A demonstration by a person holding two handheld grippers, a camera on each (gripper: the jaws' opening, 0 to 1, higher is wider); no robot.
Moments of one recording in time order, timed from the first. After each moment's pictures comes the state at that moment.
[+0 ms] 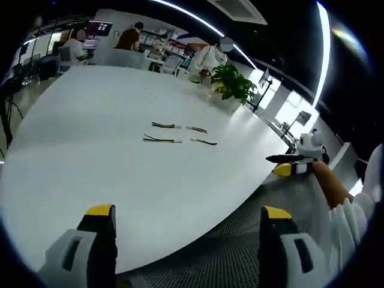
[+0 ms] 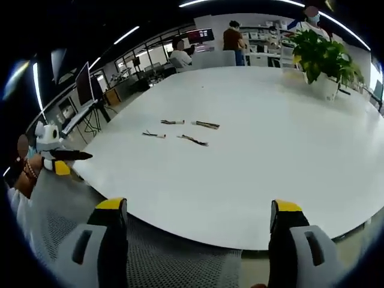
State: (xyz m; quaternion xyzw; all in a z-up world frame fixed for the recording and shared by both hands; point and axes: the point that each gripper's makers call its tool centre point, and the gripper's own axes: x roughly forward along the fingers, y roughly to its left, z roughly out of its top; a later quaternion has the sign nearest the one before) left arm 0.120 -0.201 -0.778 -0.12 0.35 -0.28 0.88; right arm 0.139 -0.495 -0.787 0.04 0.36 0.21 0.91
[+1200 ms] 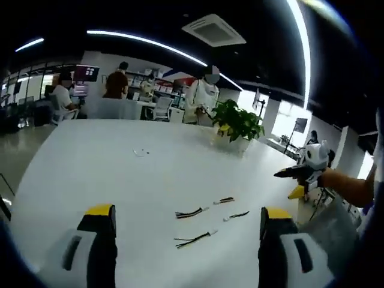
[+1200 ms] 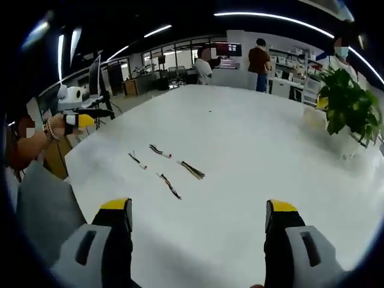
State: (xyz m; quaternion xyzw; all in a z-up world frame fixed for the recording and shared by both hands) left arm 0.303 -0.199 -0.721 -0.06 0.19 -0.31 0.93; right arm 0.258 -0.496 -0.758 -0.07 0.30 0.29 0.90
